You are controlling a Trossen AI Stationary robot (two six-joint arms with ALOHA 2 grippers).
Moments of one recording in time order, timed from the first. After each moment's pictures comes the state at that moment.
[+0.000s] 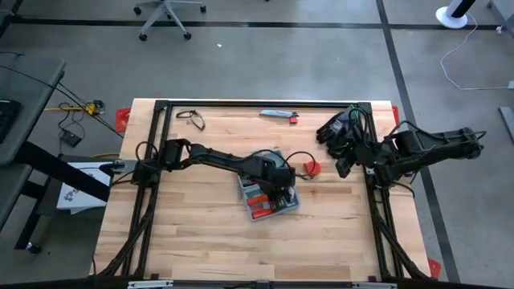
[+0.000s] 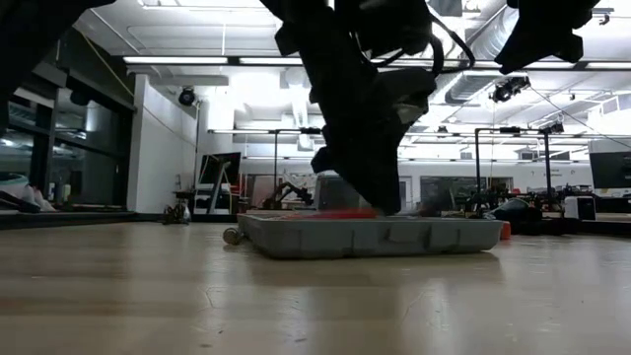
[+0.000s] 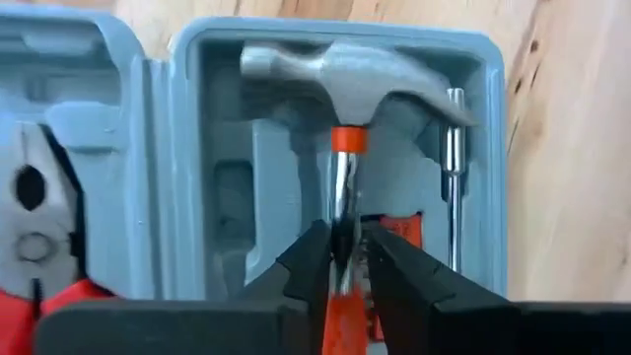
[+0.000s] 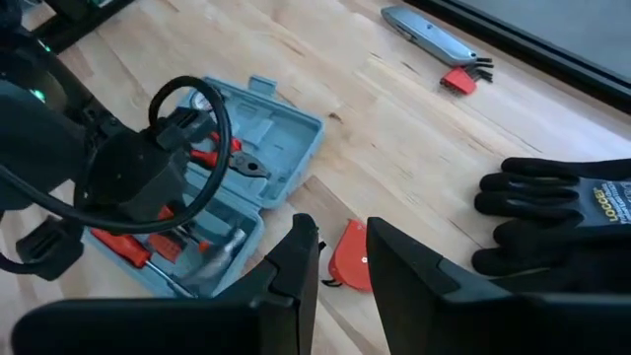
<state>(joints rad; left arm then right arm) -0.09 2.24 1.78 -0.71 0.05 -0.40 0.20 0.82 0.93 -1.01 0.48 0.80</state>
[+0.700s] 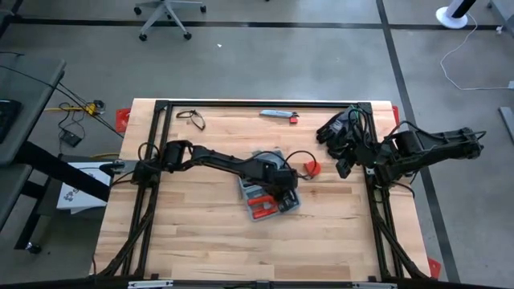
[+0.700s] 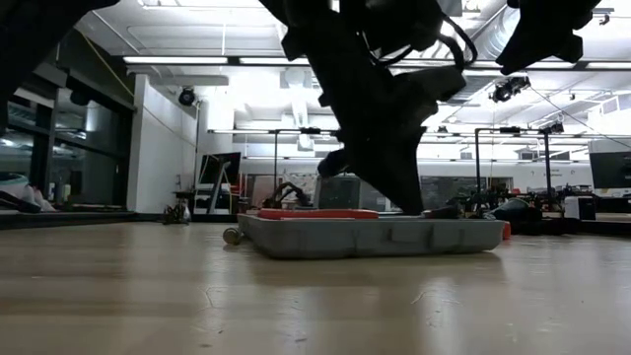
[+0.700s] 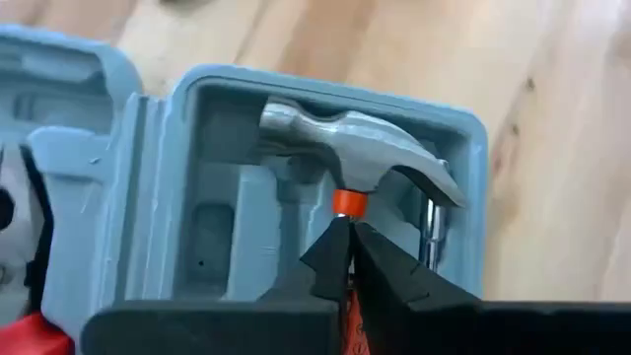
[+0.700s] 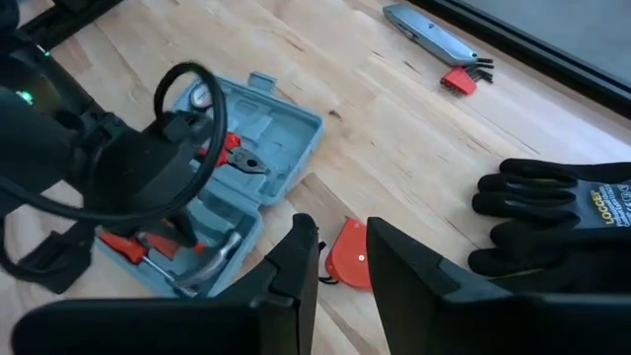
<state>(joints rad) -0.08 2.28 1.79 -0.62 -0.01 -0.56 0.20 0.82 0.93 -1.01 0.47 0.78</state>
